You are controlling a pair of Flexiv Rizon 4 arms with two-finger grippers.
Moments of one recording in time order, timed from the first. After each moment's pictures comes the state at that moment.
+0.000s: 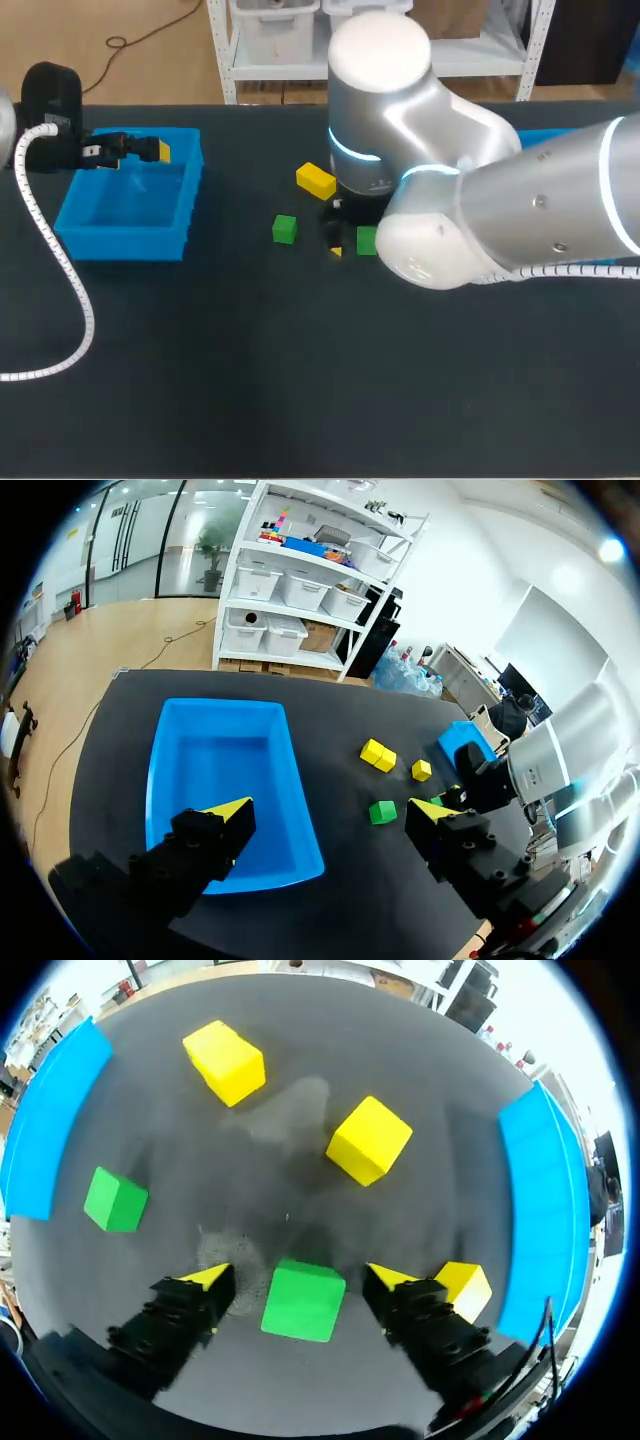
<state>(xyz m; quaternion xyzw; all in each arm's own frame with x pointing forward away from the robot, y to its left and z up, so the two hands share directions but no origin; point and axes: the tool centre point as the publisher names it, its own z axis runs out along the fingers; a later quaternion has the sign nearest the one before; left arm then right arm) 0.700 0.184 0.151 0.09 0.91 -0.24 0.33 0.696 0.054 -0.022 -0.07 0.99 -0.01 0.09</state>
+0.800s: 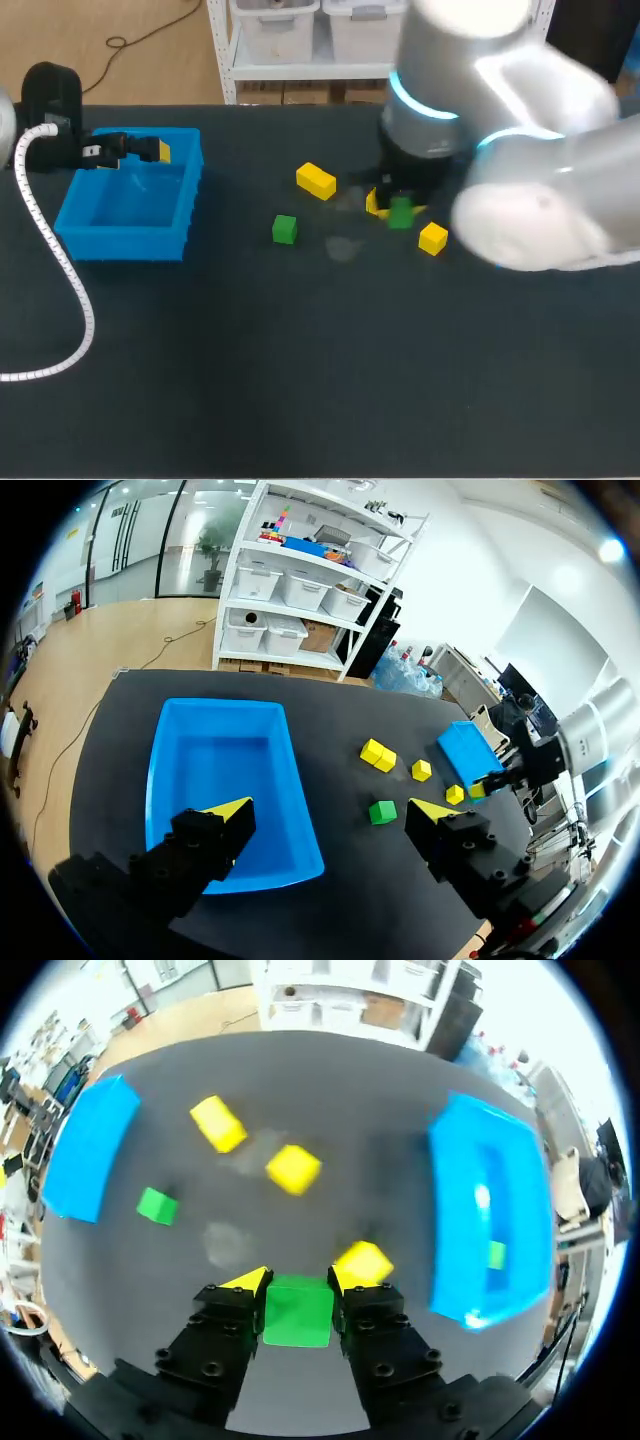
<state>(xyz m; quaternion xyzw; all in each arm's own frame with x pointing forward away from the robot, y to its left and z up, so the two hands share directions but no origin) 0.700 0.184 0.151 0.09 0.91 -0.24 0.33 0.681 -0.003 0.068 -0.04 0.99 0.02 0.13</state>
